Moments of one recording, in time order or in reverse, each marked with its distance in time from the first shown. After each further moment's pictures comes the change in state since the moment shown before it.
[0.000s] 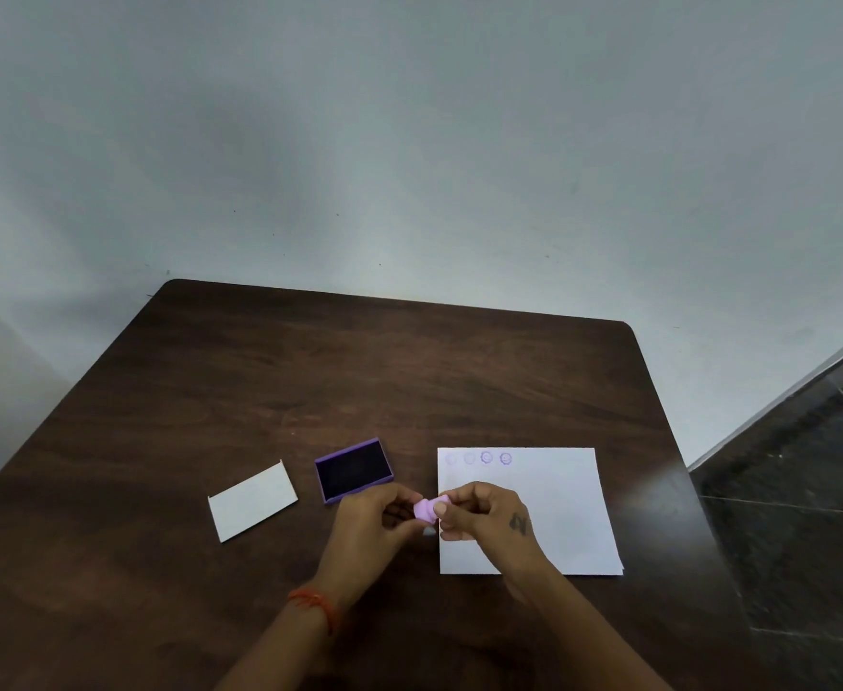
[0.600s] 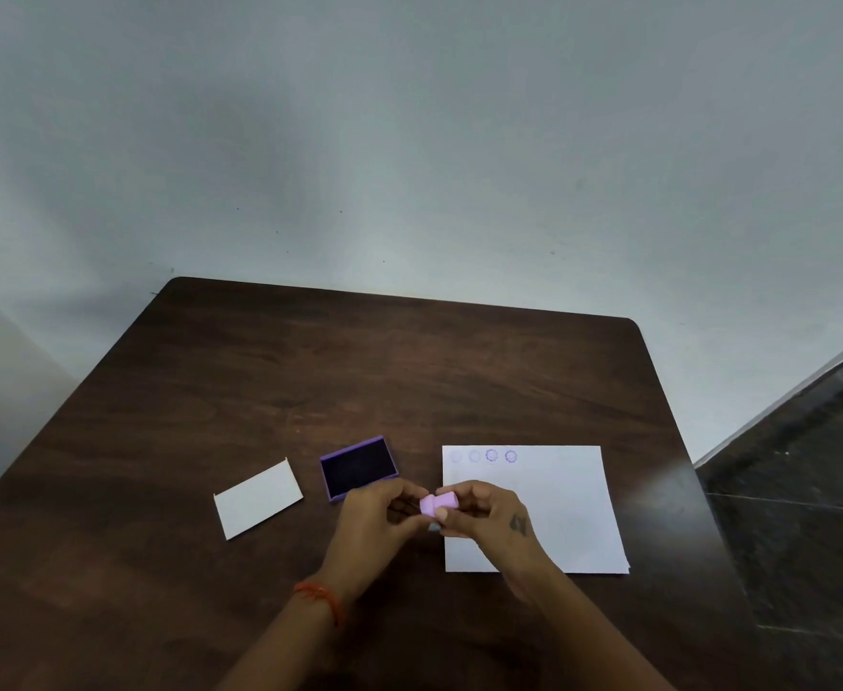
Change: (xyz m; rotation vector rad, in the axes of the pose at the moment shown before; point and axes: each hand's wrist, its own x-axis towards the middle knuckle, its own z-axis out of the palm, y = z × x) left_hand 0.004 0.002 -0.003 0.008 -0.029 -0.018; right_hand 0.001 0.001 0.003 -0.005 -0.057 -0.028
